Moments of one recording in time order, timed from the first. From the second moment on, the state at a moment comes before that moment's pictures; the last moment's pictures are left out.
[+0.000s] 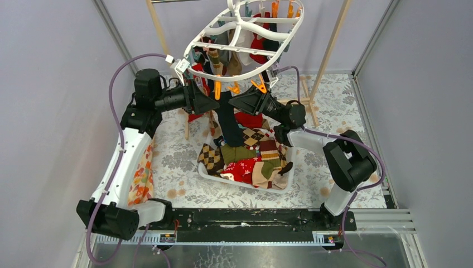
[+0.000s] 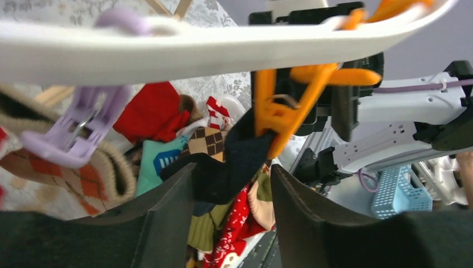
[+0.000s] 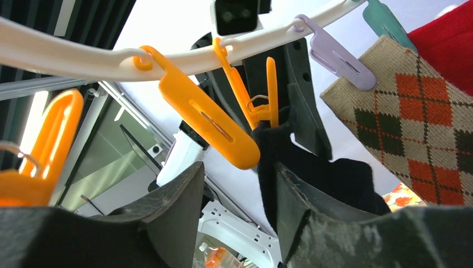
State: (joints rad) left arm -0.17 1.21 1.34 -0.38 0.89 -0.39; right arm 0.60 1.74 1.01 1.48 -0.65 1.49
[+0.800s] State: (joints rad) left arm -0.17 1.20 1.33 -0.42 0.84 -0.36; right arm 0.57 1.60 0.91 1.38 -0.59 1.15
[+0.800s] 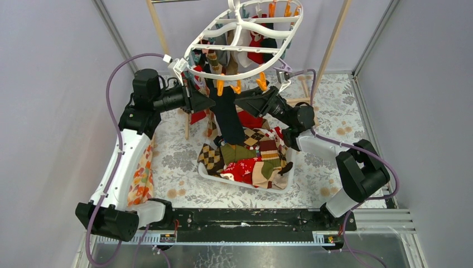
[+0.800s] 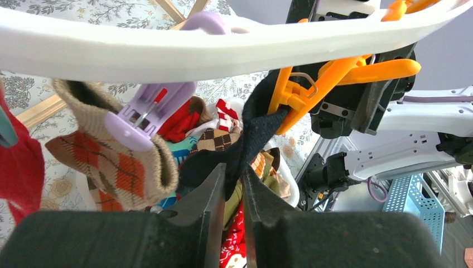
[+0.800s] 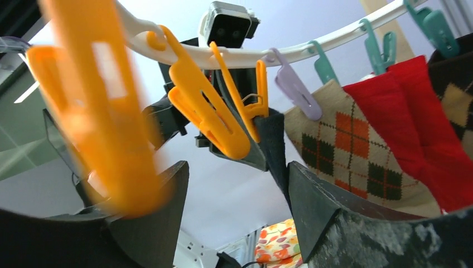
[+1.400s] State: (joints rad) left arm -0.17 1.19 1.40 -0.50 0.76 -0.28; right arm 0.56 1.59 0.92 1.32 -0.60 1.07
